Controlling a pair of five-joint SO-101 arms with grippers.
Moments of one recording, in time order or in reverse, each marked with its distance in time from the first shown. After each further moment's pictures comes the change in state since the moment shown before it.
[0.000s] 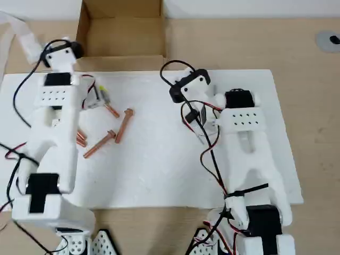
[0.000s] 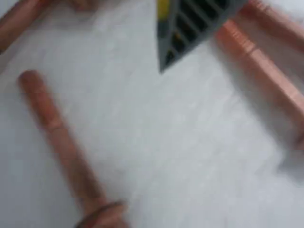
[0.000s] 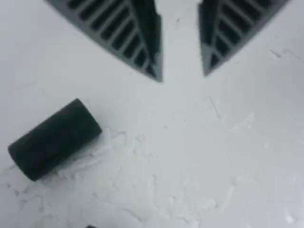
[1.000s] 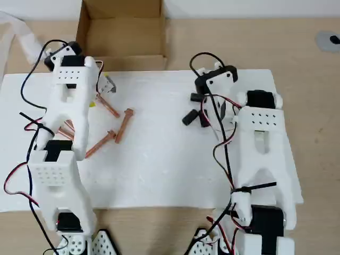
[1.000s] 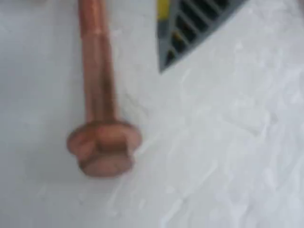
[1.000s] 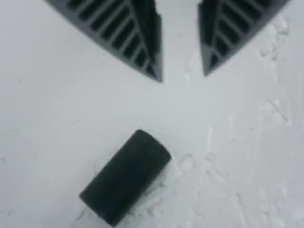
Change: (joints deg) left arm 1.5 23.8 -23.6 6.1 21.6; right arm 9.6 0.0 0.0 -1.0 -2.2
